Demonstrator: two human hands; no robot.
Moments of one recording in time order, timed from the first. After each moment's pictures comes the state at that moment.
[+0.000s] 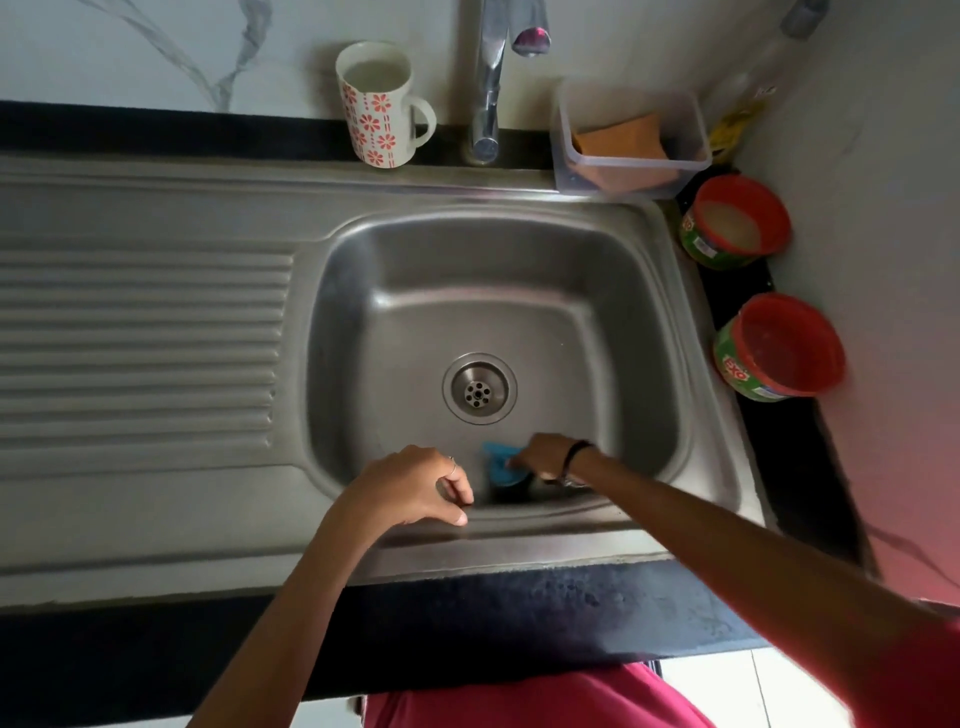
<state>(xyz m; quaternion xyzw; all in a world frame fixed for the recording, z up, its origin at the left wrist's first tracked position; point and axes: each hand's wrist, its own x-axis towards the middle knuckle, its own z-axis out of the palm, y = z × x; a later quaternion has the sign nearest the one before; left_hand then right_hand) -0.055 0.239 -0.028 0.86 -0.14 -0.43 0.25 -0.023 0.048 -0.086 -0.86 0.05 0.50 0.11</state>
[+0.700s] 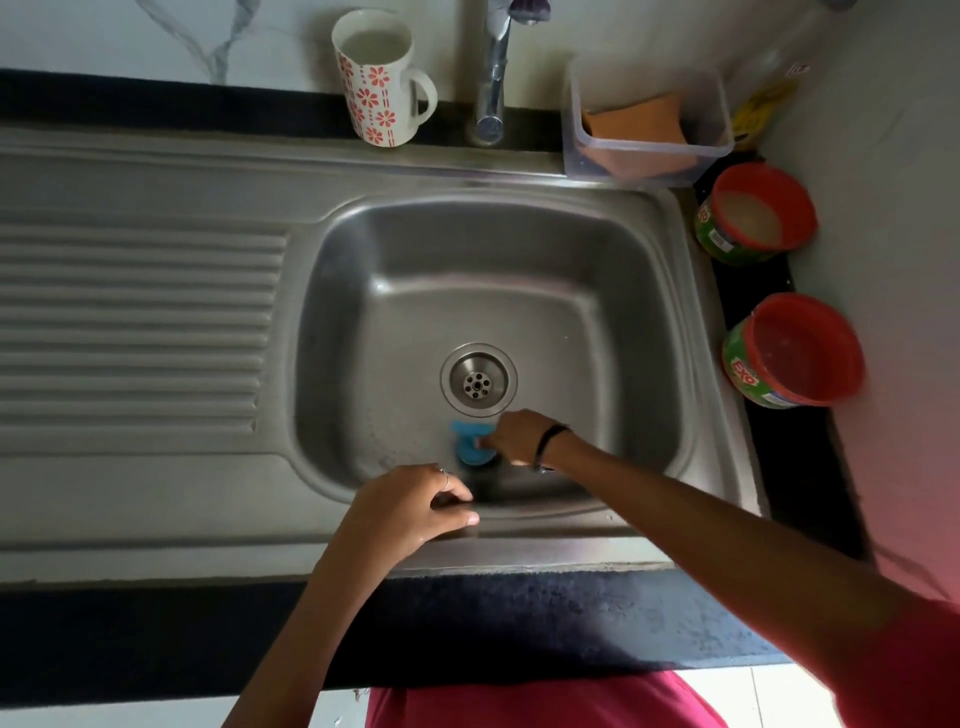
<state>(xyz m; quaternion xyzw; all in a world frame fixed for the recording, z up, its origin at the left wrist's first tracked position) -0.087 0.224 -0.035 0.90 -0.09 -0.33 0.25 -0.006 0.063 -0.087 -0.86 -0.04 0.49 0.12</state>
